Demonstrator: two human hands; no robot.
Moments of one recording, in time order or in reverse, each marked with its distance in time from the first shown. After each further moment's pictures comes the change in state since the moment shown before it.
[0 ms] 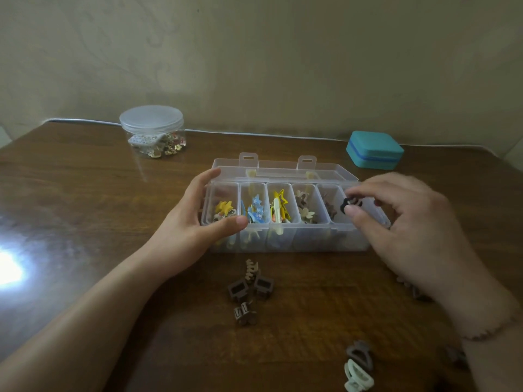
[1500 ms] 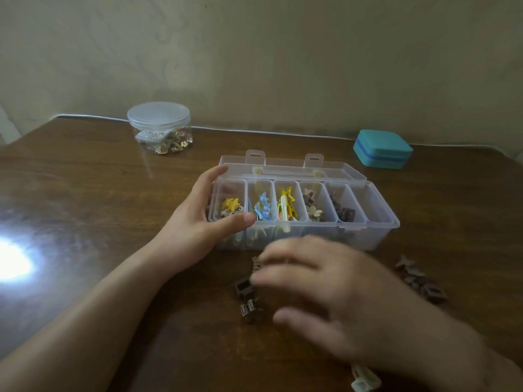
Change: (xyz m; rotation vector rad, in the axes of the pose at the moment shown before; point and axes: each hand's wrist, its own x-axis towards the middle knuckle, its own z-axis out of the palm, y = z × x) left_hand 0.001 -0.001 0.001 0.011 0.020 0.006; right_hand -0.026 -0.061 0.023 0.092 -0.373 -0.533
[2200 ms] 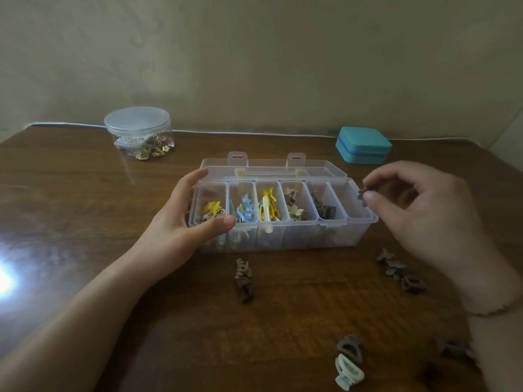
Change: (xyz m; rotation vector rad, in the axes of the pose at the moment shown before) left_hand -0.001 0.002 0.000 0.002 -0.001 -0.010; right_hand -0.030 0.065 -0.048 0.053 0.451 0.662
